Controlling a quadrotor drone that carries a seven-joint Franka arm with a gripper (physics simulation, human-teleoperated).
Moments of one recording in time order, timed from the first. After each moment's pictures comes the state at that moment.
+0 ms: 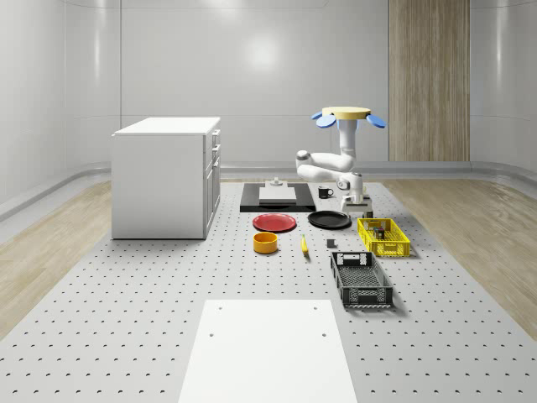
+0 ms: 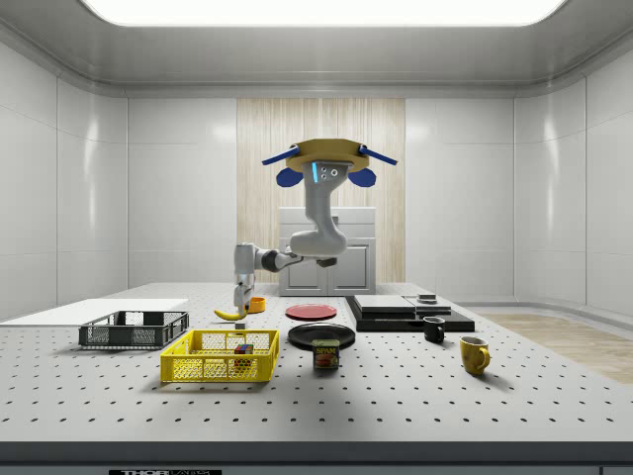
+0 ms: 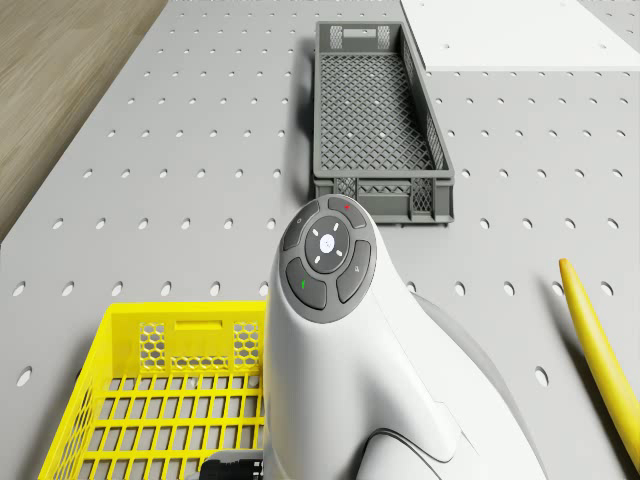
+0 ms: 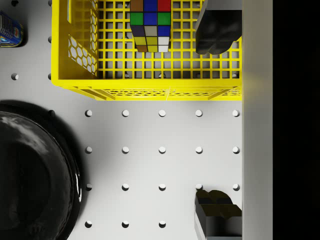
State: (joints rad) arm -1.19 -1.54 1.30 -2.83 -1.84 1.63 1.68
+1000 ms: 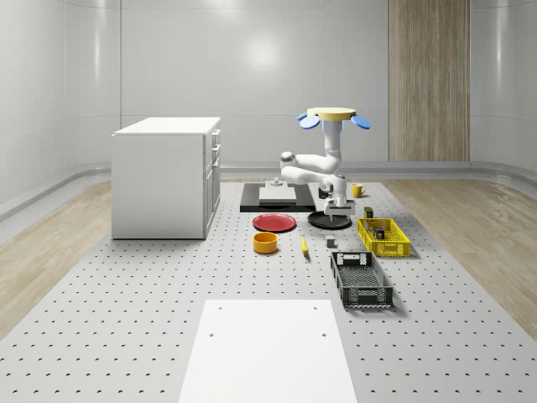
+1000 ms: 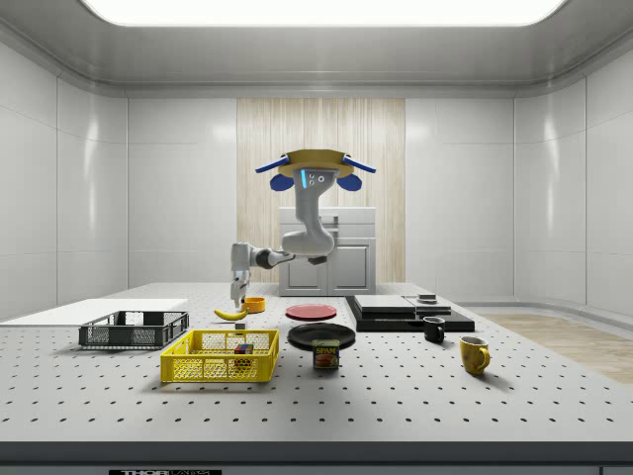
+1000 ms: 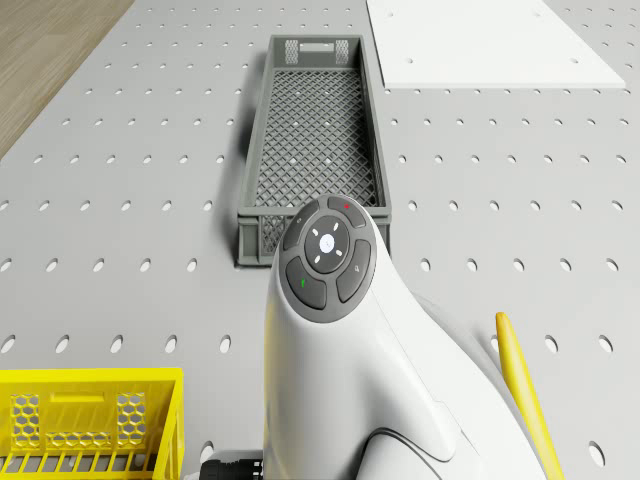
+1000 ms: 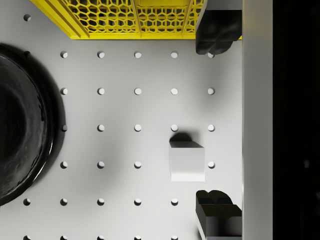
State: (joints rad) arm -1.20 -1.55 1.30 -2.83 -1.84 1.63 1.68
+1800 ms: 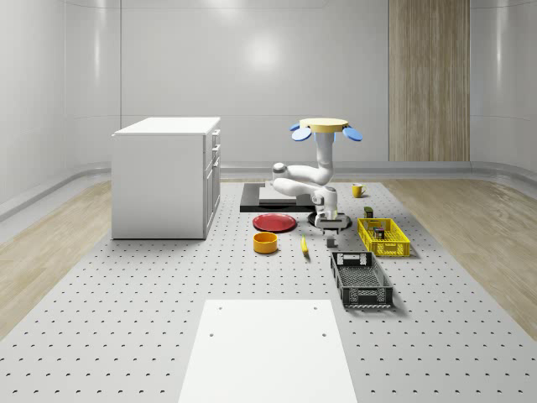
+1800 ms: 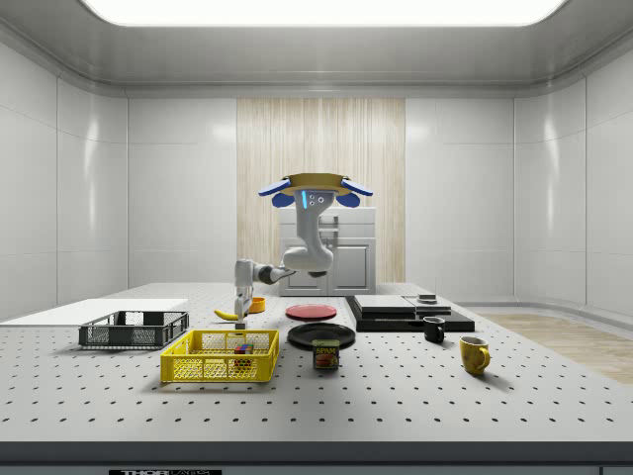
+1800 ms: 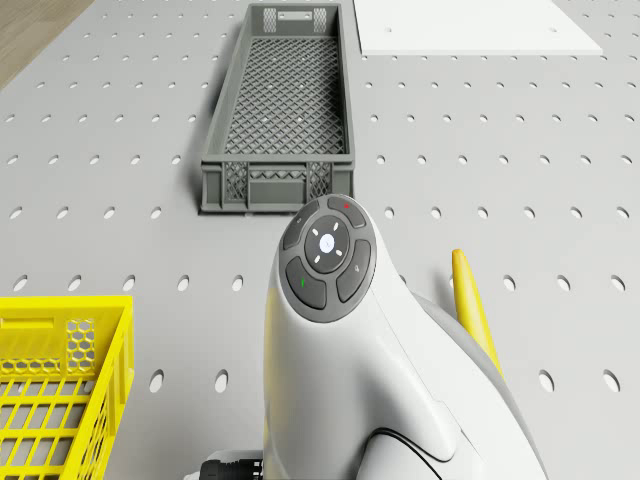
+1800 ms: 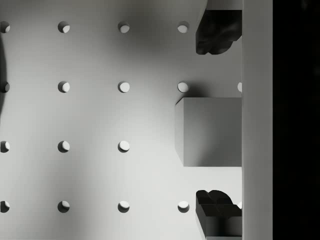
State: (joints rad) arm -1.20 -1.55 1.30 -2.83 -1.84 1.63 1.68
